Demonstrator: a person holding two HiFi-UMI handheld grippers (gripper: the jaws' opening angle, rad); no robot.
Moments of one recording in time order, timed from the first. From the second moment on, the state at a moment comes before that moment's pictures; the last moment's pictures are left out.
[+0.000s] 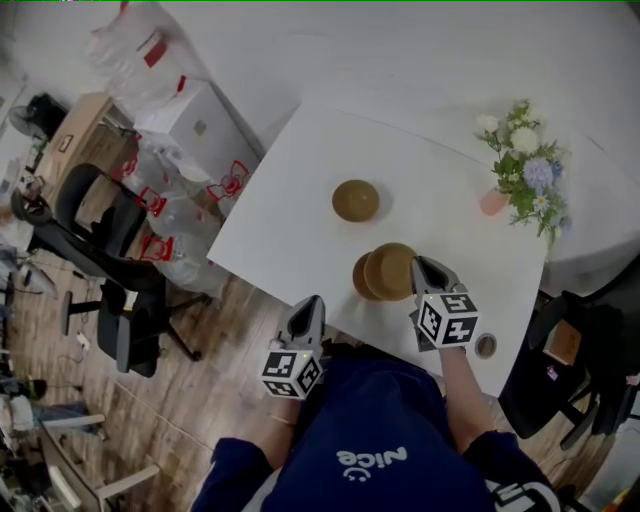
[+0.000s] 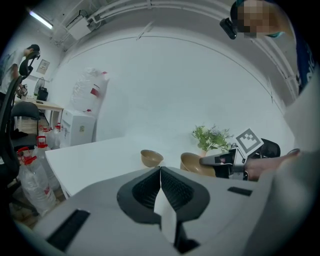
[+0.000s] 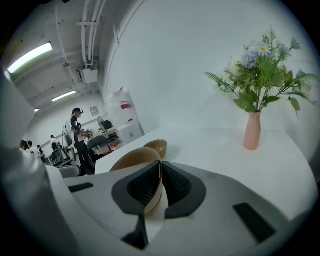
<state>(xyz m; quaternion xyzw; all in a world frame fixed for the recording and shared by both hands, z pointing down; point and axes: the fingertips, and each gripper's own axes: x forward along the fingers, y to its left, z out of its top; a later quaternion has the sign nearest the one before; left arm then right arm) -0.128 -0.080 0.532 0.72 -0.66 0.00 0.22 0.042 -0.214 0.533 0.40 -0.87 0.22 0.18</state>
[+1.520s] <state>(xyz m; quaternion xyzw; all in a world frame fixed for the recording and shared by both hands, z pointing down) -0.135 -0.059 0.535 0.70 -0.68 -0.01 0.23 0.002 -0.200 0.590 0.35 -0.88 0.22 0.25</state>
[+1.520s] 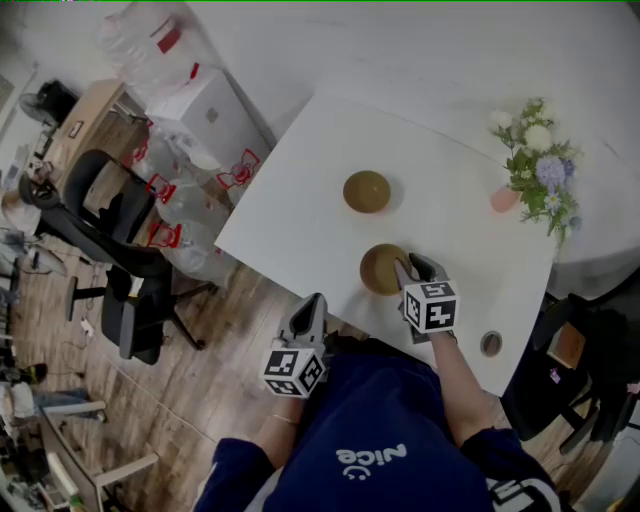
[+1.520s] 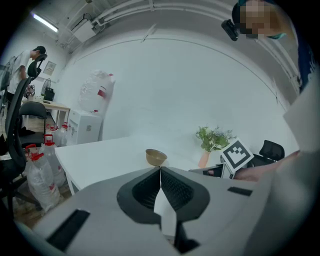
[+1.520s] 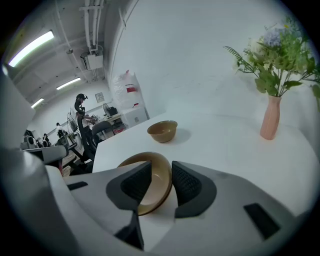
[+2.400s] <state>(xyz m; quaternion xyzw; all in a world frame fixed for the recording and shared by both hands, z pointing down) -0.138 -0.148 0.507 0.76 -0.60 0.03 0.23 0.021 -0.189 0.523 0.41 -0.88 0.17 0.16</state>
